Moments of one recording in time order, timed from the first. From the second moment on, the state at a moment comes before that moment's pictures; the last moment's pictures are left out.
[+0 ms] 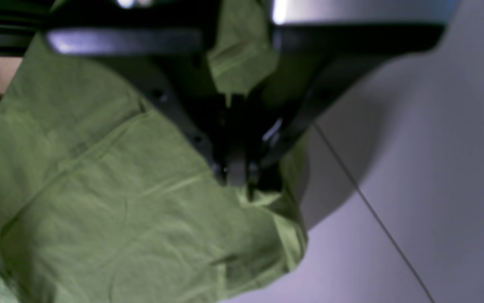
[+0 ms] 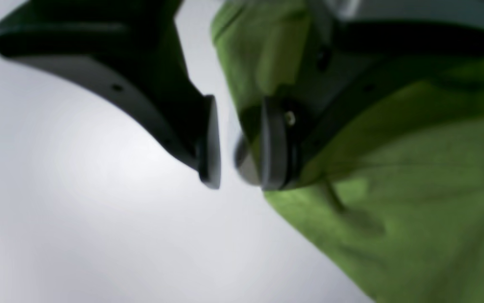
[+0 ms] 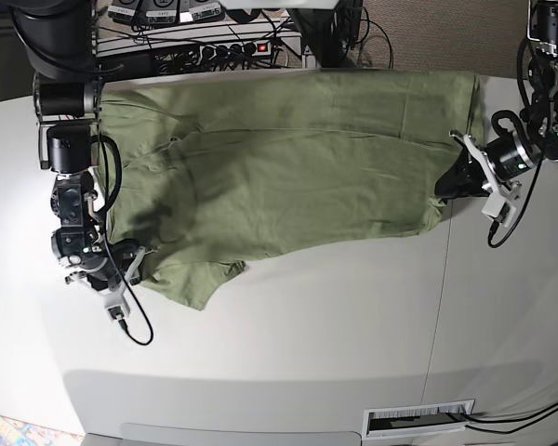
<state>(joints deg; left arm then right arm) 10.2 -33.5 -3.9 85.0 -46.3 -43.3 32.0 30.7 24.0 -8.1 46.2 2.5 24.3 -28.1</state>
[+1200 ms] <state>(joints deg) 17.1 -39.8 -3.9 104.2 -46.4 -43.3 32.2 23.4 35.3 -8.5 75.2 18.0 26.8 -55.3</state>
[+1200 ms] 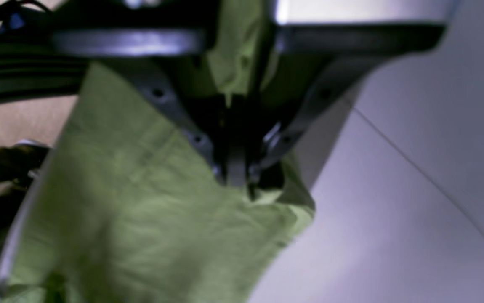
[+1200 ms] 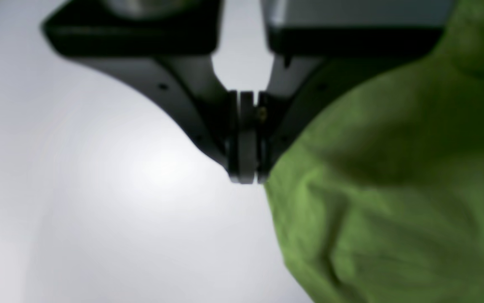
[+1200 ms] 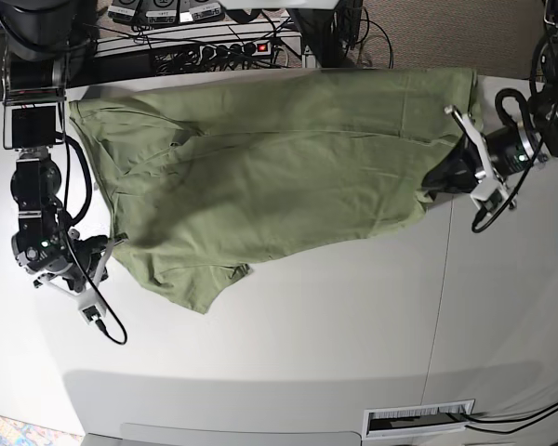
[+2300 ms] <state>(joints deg) 18.6 -39.7 -3.9 104.8 -44.2 -43.3 32.1 32.1 23.6 -8.4 49.7 -7.4 26.9 -25.8</state>
